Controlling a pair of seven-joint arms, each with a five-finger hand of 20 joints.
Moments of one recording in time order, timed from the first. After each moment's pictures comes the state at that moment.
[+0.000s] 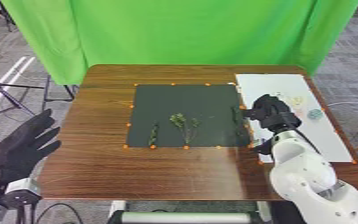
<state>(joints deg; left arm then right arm) 142.2 -63.6 -120.3 -127.7 42.6 -4.9 0.8 -93.6 -48.6 68.5 -115.0 -122.2 9.0 35.6</state>
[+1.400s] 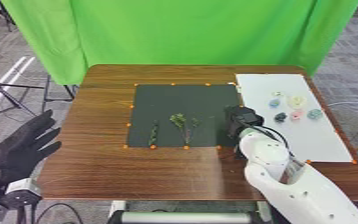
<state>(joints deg) 142.1 -63.7 -120.2 -127.7 42.6 -4.9 0.3 -78.3 -53.6 50.7 -104.8 -133.2 -13.0 39.5</state>
